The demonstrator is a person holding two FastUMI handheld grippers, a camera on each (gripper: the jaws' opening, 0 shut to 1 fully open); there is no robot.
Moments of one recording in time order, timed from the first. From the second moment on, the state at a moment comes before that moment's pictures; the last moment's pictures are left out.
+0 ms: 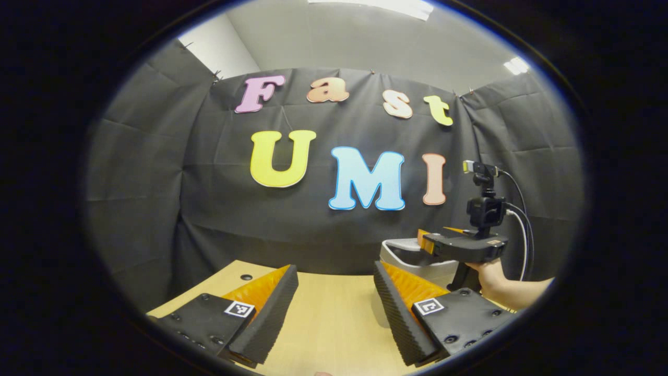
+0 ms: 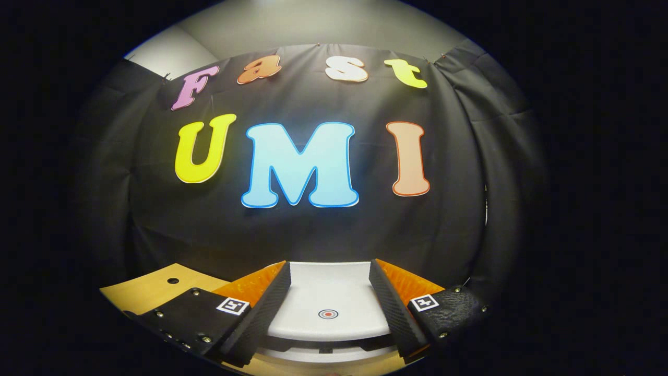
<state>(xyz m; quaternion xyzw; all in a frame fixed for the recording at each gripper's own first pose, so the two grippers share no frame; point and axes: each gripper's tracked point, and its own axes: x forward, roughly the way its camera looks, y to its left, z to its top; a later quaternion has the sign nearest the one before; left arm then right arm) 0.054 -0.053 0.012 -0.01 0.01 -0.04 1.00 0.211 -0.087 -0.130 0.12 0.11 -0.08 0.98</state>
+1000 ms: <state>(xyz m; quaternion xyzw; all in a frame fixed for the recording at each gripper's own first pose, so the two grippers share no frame) 0.056 -0.057 0.000 -0.01 0.02 -0.03 1.00 0.198 -0.074 -0.165 0.13 0.10 -0.06 0.99</state>
